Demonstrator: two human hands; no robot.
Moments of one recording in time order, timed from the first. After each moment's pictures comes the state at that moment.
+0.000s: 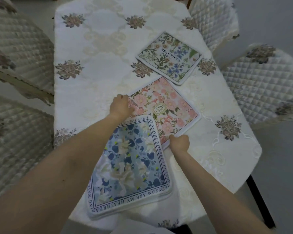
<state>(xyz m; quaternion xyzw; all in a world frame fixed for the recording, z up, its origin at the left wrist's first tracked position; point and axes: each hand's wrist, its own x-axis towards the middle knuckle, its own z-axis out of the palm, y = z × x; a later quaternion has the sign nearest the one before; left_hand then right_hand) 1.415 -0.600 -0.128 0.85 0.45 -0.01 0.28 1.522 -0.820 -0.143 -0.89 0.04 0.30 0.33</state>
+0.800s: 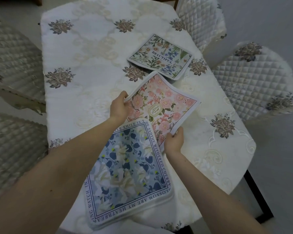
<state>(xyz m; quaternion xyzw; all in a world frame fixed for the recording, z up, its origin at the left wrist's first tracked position) 1.433 -0.602 -0.122 0.78 0.43 0.17 0.42 1.504 -0.803 -0.125 -0.85 0.00 0.20 0.49</state>
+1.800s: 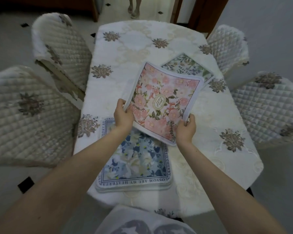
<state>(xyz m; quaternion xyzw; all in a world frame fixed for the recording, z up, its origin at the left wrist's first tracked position) 1.339 -0.695 -0.070 0.56 0.57 0.37 0.47 1.496 -0.813 -0.072 -0.80 -0.15 0.18 0.55</state>
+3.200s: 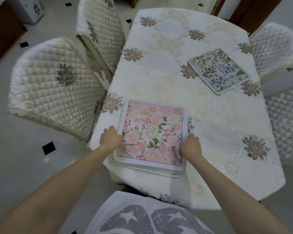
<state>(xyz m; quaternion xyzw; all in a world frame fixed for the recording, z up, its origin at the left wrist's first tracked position) 1.191 -0.773 -0.125 0.60 0.72 -0.04 0.35 1.470 -0.868 -0.131 -0.88 -0.38 0.29 0.07</state>
